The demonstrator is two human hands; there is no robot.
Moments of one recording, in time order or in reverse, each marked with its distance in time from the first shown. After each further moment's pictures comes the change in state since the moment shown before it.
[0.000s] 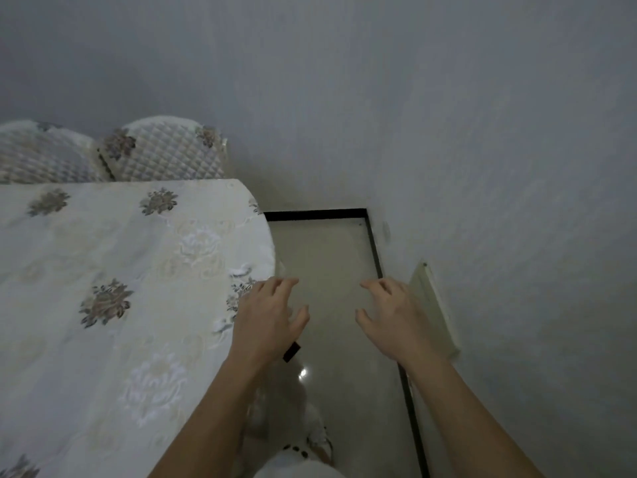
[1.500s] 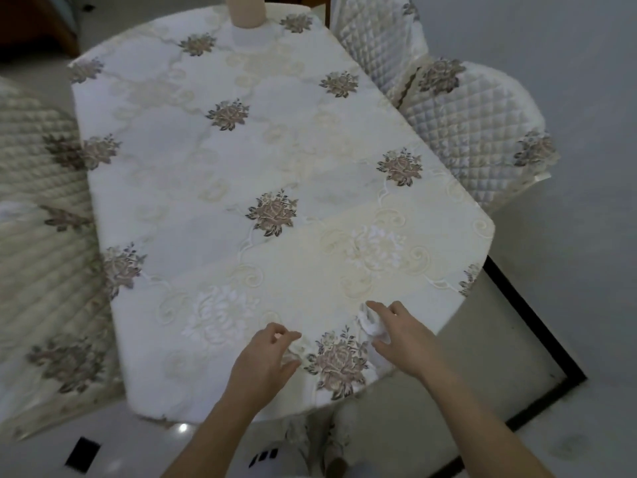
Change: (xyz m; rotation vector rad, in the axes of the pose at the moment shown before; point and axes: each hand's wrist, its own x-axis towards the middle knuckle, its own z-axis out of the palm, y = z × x) left_hand -0.001 -0.140 0.112 -0.240 0.092 -1.068; right_hand 0.322 -0.138 0.219 -0.223 -0.920 -0.982
